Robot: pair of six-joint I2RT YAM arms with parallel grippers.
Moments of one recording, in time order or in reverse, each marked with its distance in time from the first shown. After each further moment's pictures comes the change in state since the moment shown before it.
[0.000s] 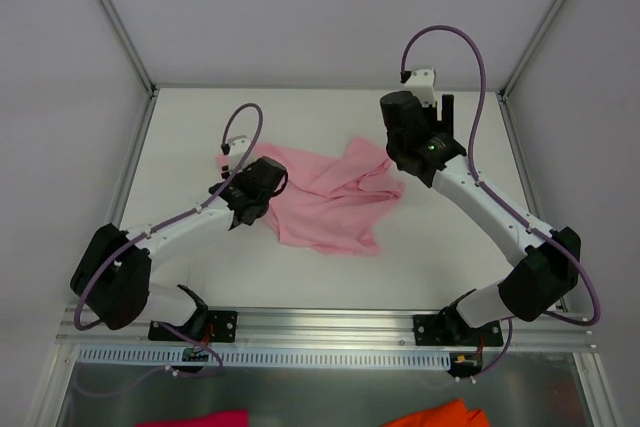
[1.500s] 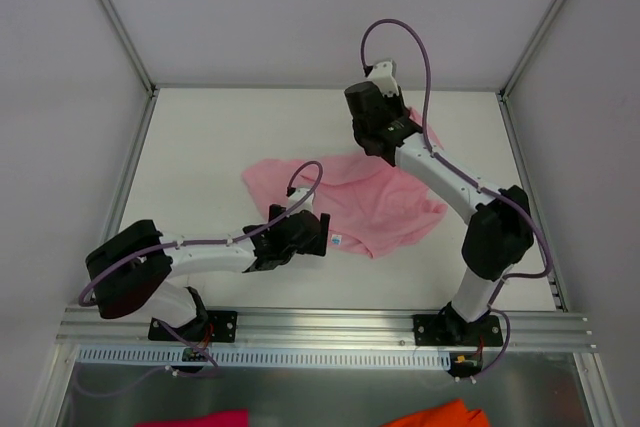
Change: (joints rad) left arm -0.349 0.052 -0.191 0.358 0.347 0.076; right arm 0.041 0.289 0.184 0.032 0.061 -0.082
